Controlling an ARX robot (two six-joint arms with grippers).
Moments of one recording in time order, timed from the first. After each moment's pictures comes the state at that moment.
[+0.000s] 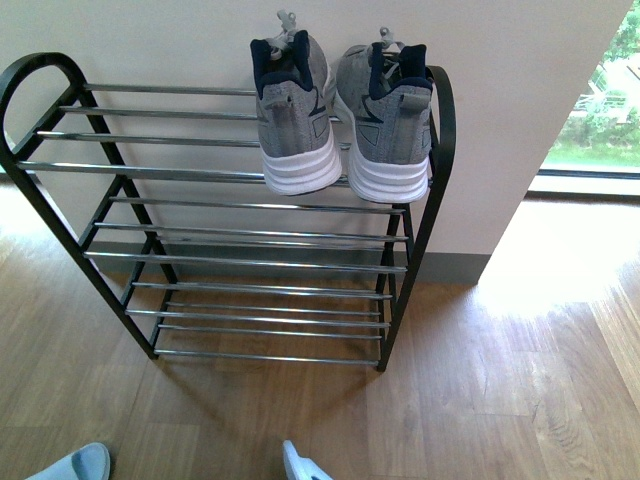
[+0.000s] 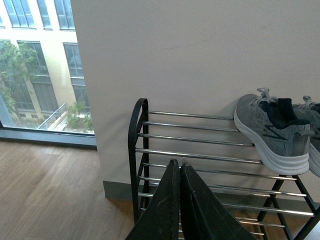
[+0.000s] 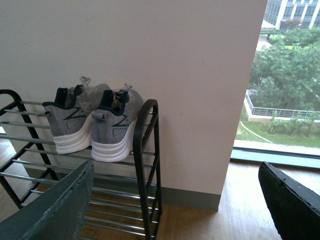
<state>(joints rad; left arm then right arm) 0.00 0.02 0.01 0.00 0.00 -0.01 0.00 0.00 0.02 0.00 0.00 0.00</state>
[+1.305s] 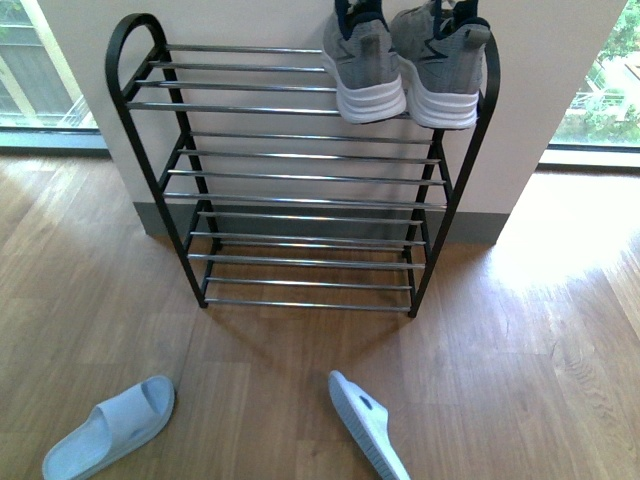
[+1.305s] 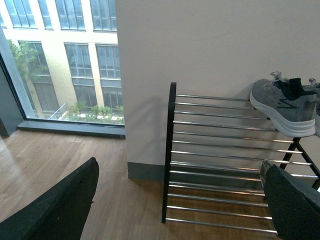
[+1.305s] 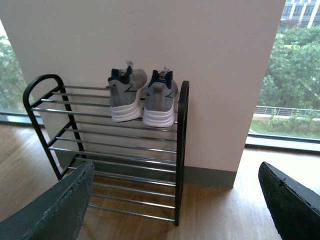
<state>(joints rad) 0.00 0.02 0.01 0.00 0.00 -0.01 0.00 0.00 0.02 0.00 0.00 0.00</state>
